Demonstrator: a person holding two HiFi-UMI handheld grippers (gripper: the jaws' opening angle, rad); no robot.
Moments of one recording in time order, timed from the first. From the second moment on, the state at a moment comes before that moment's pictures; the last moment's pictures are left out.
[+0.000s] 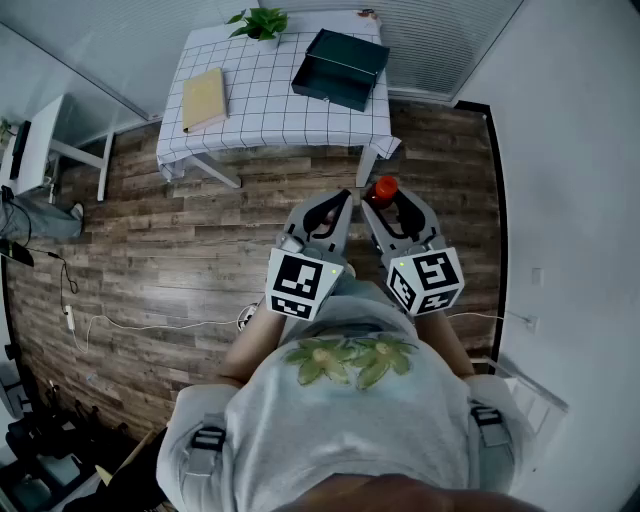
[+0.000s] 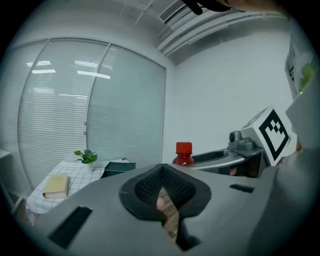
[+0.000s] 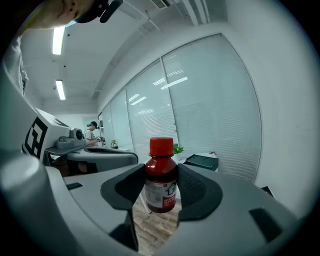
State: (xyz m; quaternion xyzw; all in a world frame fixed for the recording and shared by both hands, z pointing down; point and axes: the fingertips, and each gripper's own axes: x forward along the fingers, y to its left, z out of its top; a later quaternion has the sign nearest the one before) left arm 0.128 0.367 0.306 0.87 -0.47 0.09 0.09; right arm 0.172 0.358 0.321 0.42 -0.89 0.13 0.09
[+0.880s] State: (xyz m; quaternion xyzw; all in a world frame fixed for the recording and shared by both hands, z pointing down) left arm 0.134 0.346 0.335 0.85 -0.51 0.11 0.12; right arm 0.192 0.337 0.334 0.40 -0.90 0.14 0.08
